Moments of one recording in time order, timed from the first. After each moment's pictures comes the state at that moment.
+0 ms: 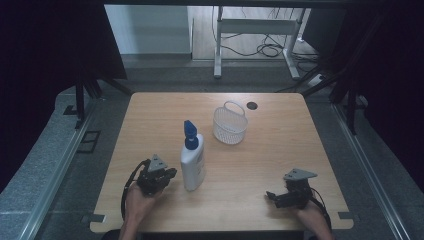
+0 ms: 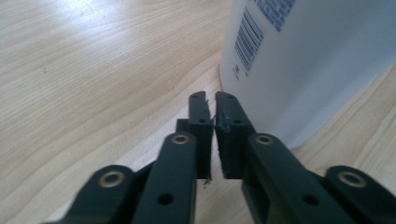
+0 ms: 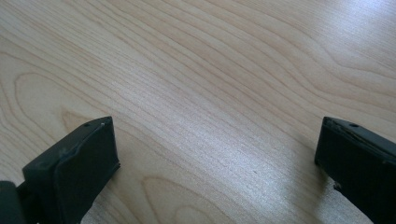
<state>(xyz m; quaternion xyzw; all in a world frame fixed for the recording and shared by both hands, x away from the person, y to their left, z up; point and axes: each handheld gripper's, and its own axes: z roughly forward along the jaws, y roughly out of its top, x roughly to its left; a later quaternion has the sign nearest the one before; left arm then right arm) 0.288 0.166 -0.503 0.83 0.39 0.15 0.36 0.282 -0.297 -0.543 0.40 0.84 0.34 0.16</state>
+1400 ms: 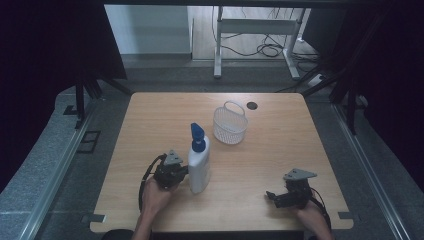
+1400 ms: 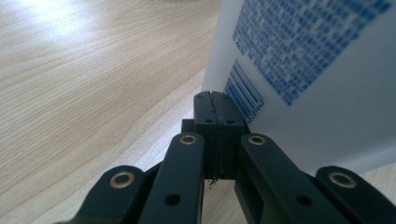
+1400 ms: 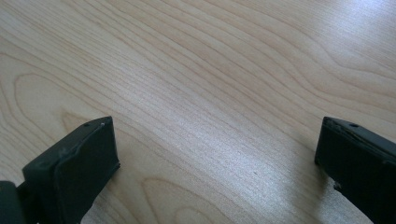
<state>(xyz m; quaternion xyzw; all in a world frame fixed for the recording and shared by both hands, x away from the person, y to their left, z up) 0.306 0.128 -0.508 0.83 0.37 0.12 0.40 0.283 -0.297 -0.543 0.40 0.84 0.34 0.16</state>
